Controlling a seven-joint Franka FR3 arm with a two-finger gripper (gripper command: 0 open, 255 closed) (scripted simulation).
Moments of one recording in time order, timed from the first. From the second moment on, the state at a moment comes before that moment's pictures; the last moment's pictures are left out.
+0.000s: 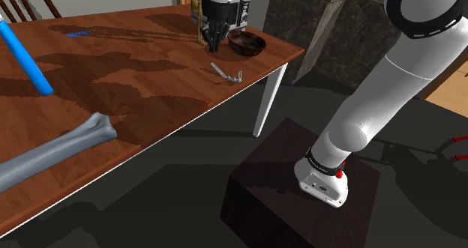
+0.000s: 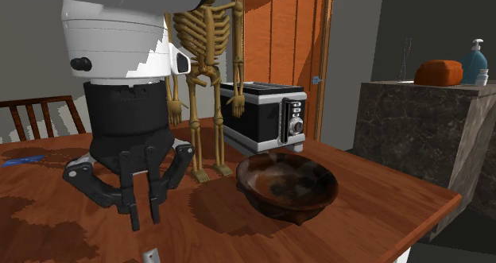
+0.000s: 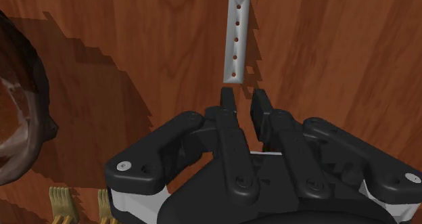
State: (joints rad) arm 0.01 -0.09 0.13 -1.91 0.01 1.85 0.12
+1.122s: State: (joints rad) arm 0.03 -0.53 0.18 -2.56 -0.03 2.35 0.20
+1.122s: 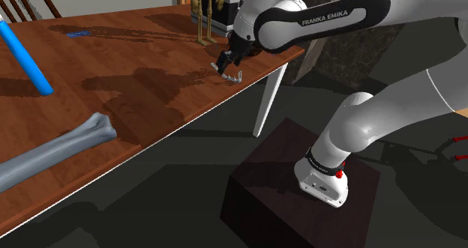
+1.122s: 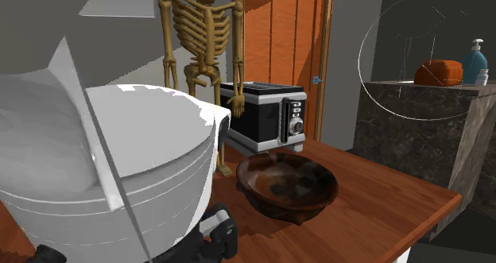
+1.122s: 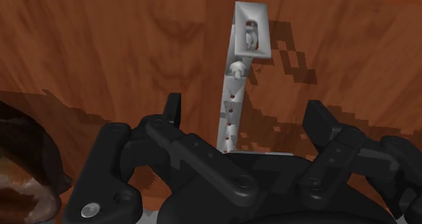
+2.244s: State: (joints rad) arm 0.02 -0.48 0.19 -2.61 -0.04 2.50 0.22
